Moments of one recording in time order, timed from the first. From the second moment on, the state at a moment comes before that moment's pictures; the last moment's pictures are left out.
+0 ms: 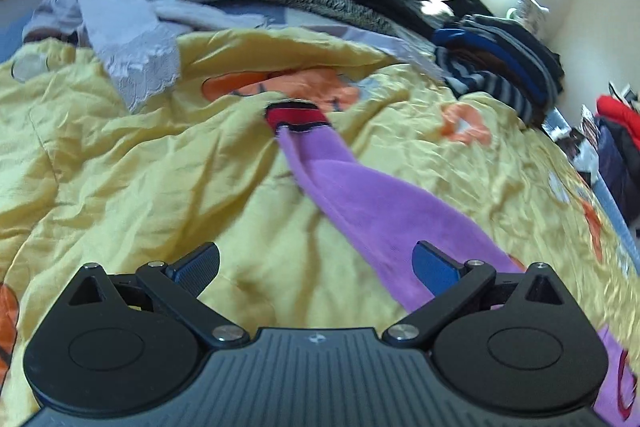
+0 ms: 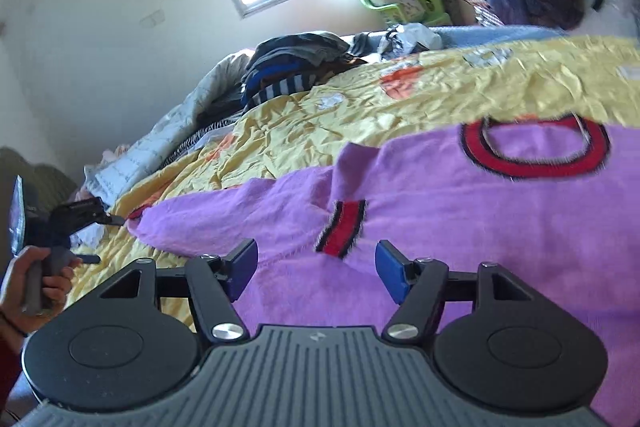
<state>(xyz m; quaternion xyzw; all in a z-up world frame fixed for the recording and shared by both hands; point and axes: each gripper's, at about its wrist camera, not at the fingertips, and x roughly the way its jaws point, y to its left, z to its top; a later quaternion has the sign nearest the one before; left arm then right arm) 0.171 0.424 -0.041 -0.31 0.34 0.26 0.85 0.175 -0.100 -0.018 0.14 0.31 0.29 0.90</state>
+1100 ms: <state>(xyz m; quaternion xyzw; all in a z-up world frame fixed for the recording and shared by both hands) 0.206 0.523 -0.120 -0.56 0.20 0.19 0.78 0.137 -0.106 -0.053 0.13 0.36 0.24 0.89</state>
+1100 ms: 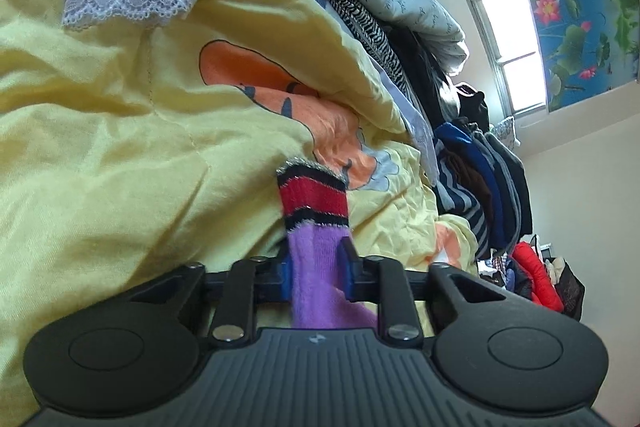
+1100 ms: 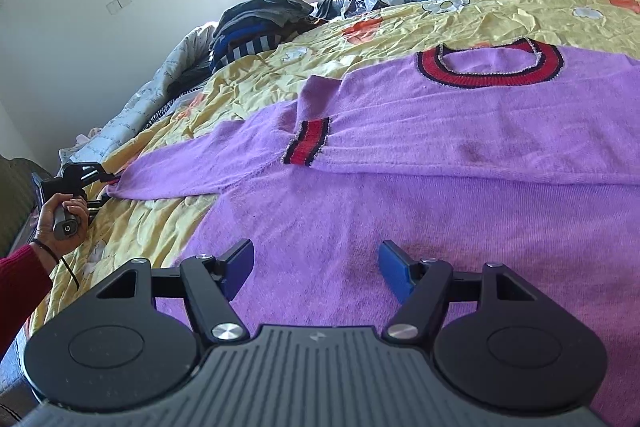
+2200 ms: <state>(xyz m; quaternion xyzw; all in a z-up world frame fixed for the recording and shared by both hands) 0.224 0.294 0.053 -0.10 0.11 0.19 0.97 0.118 -0.170 -0.059 0.22 0.35 0.21 0.89</state>
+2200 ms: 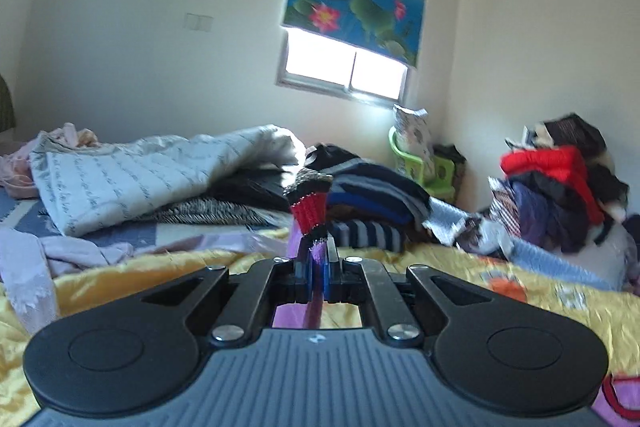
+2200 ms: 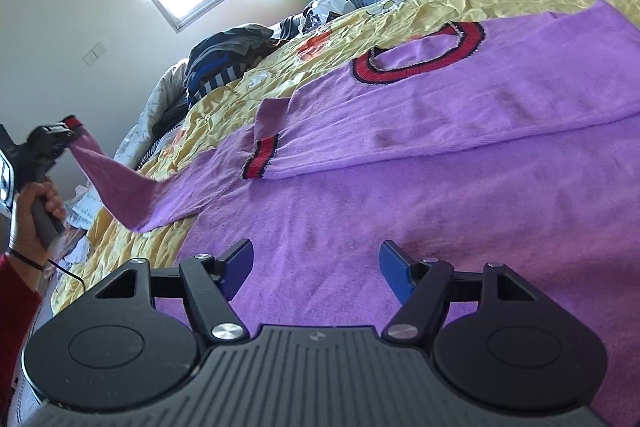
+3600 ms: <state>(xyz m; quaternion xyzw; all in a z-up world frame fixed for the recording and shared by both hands) 0.247 0.111 0.003 -0.05 0.22 0.08 0.97 0.107 -0.223 -0.060 0.14 0.31 0.11 0.94</state>
